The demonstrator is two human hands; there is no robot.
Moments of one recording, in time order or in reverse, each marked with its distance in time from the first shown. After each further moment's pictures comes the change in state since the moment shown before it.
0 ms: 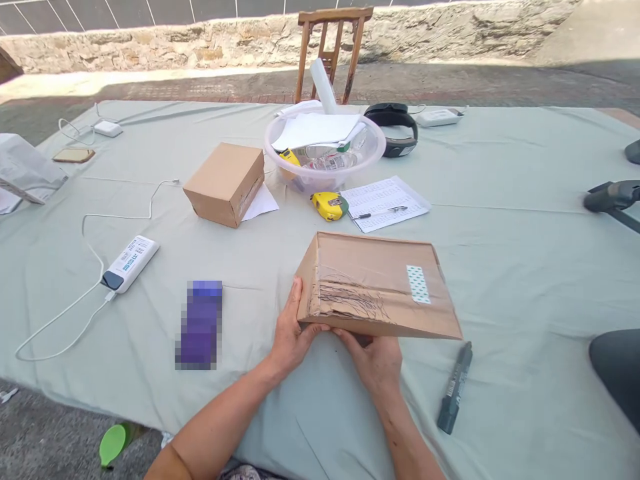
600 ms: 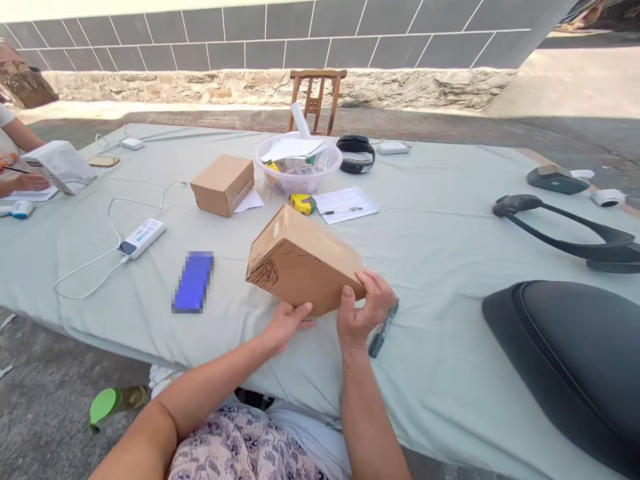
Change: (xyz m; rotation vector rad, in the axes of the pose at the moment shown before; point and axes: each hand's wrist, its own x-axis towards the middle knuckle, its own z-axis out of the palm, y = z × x) left_hand -0.056 0.041 0.051 -0.545 -0.131 -0.349; right_hand 0.003 -0.034 -0.053 0.014 0.487 -0.599
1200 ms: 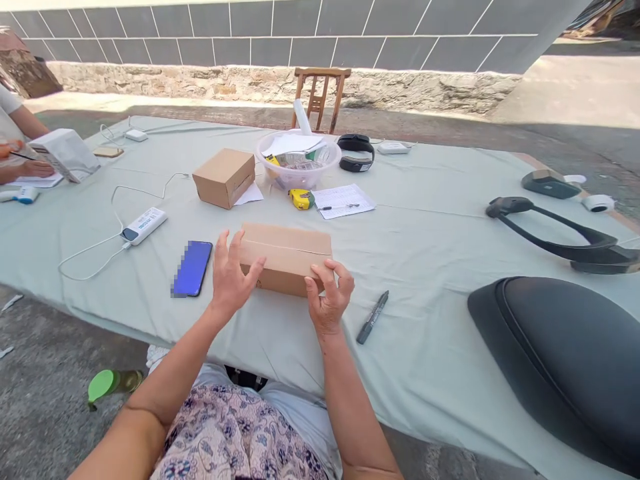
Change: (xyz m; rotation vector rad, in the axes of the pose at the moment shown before) left_hand -0.041 0.088 -0.044 1.162 0.749 0.716; right_hand -0.018 -0.017 0.013 0.108 -0.165 -0.091
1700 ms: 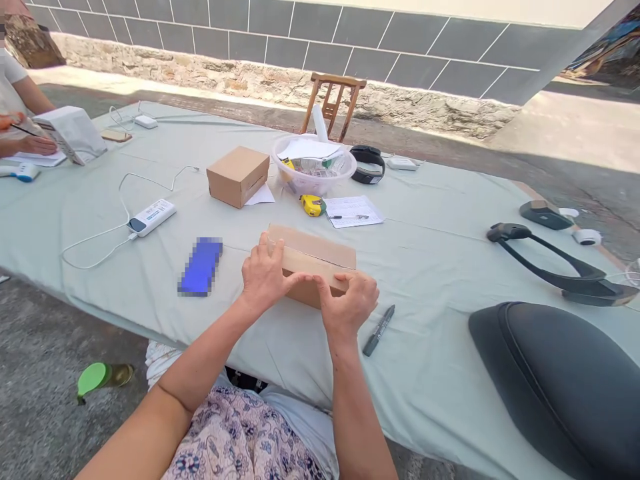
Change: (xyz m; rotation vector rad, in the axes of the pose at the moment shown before) left_hand 0.016 0.024 0.020 0.204 -0.277 -0.051; right_hand 0.021 -0.026 -0.006 -0.269 0.021 0.135
